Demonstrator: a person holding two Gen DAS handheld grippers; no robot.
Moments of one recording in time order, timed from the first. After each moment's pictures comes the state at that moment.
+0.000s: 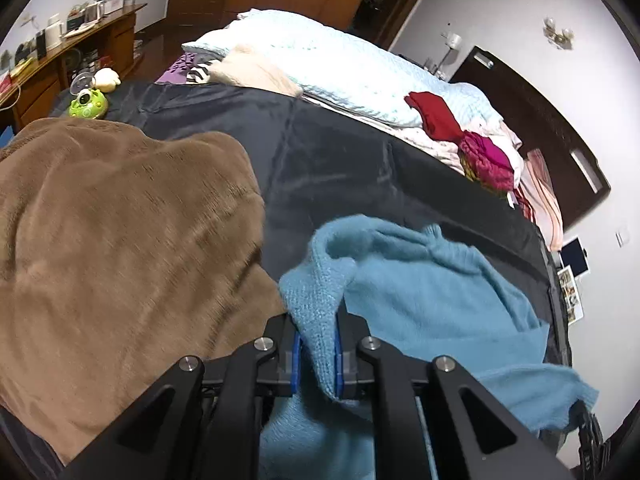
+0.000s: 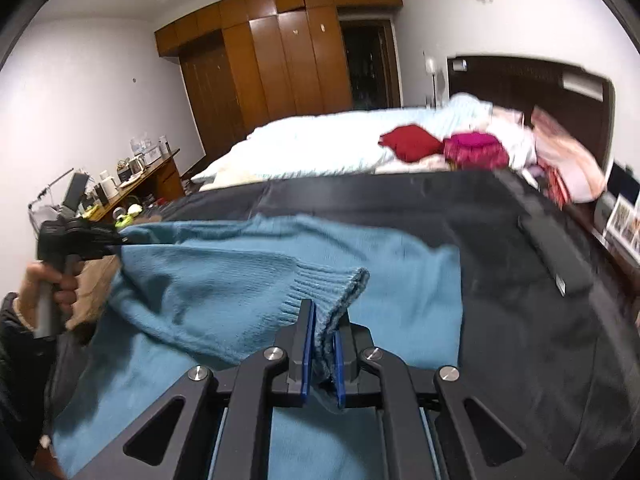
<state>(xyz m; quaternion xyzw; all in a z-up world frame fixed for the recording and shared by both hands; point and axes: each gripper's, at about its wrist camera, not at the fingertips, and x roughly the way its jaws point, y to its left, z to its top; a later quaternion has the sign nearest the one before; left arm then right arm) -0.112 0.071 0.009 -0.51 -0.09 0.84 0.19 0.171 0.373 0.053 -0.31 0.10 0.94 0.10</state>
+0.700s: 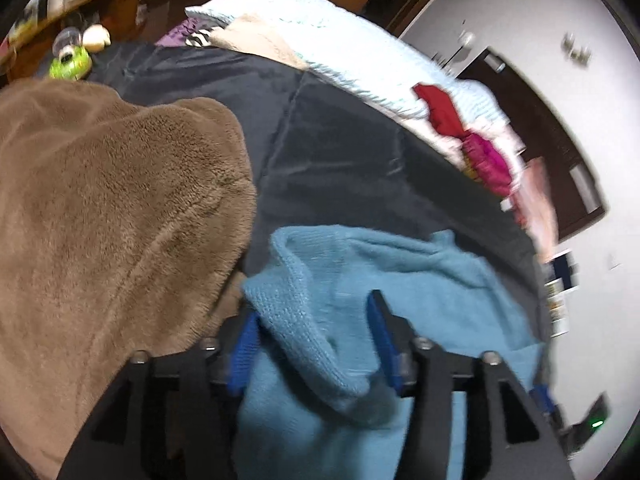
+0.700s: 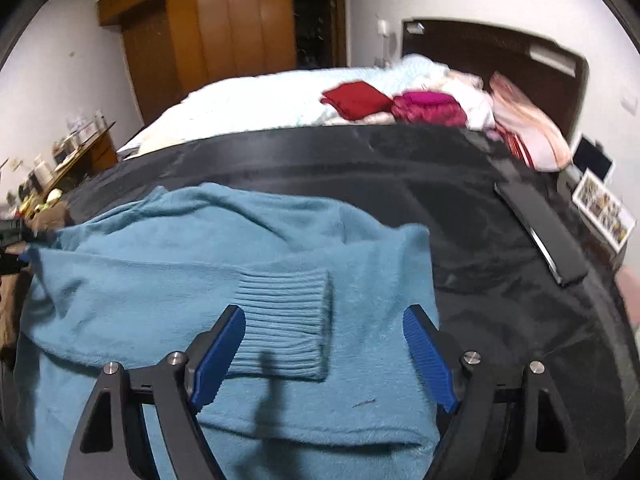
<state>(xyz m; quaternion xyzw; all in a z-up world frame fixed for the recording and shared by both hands) -0.133 0.069 -0.020 -0.54 -0.15 0.80 0.21 0.115 0.411 -0.002 -0.39 0.09 0.90 0.19</state>
